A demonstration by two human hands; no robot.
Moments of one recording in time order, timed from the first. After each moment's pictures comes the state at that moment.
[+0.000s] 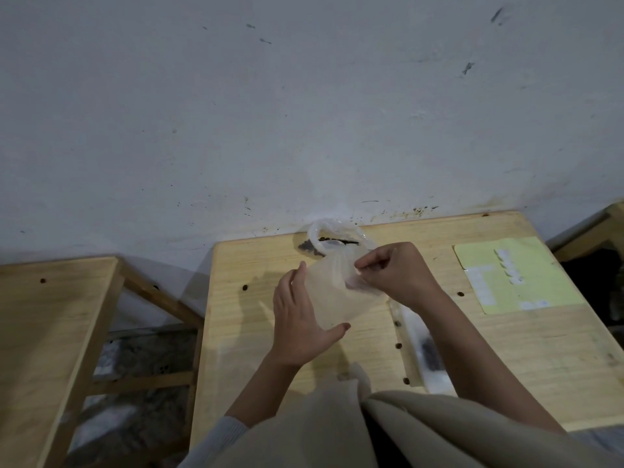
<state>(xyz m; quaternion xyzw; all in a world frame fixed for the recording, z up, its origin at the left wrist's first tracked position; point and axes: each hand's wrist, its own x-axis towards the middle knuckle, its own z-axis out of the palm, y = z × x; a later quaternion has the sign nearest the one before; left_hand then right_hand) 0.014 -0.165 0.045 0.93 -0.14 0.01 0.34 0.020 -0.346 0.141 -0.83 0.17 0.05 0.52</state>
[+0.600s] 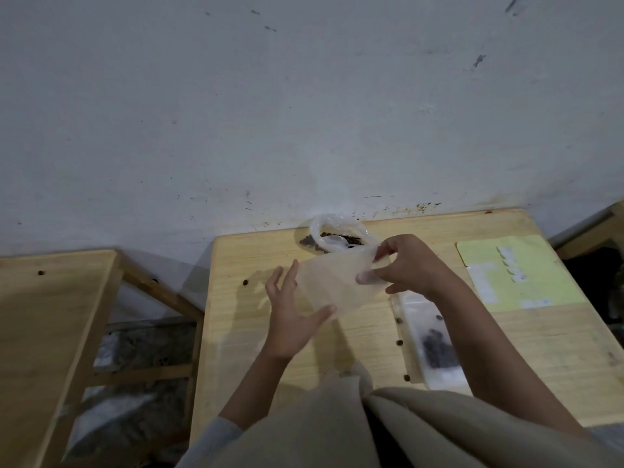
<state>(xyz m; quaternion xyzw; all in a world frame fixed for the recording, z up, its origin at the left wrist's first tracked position) 0.022 -0.153 0.045 0.81 -0.01 -0.12 0.58 0.029 -0.359 0.152 -0.84 0.19 0.16 0.49</state>
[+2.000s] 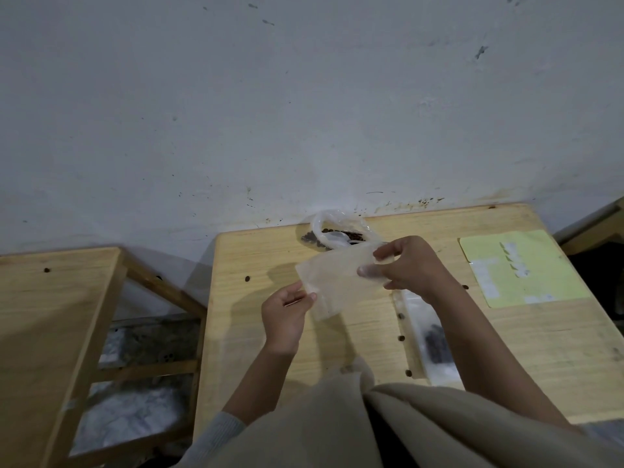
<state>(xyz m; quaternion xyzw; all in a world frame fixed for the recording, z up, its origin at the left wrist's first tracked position) 0.024 -0.160 0.038 0.67 0.23 -0.11 0.69 0.024 -0.362 0.132 -0.80 0.23 0.12 0.54</state>
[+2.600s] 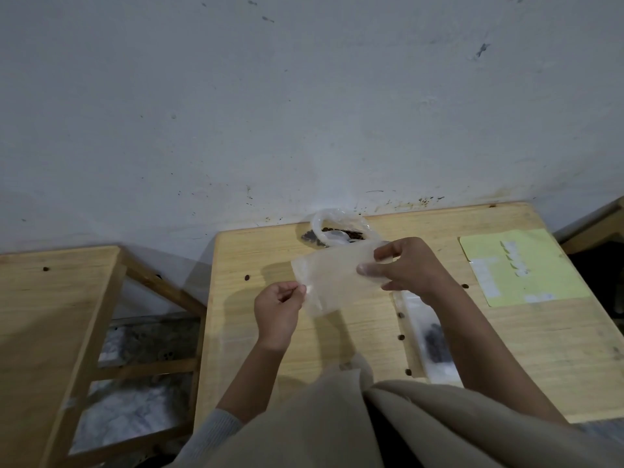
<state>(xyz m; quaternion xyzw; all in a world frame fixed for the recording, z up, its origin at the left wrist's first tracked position) 0.031 -0.150 0.036 0.72 0.21 -0.08 0.66 0.023 -0.361 0.132 -0.78 0.23 0.13 0.56</state>
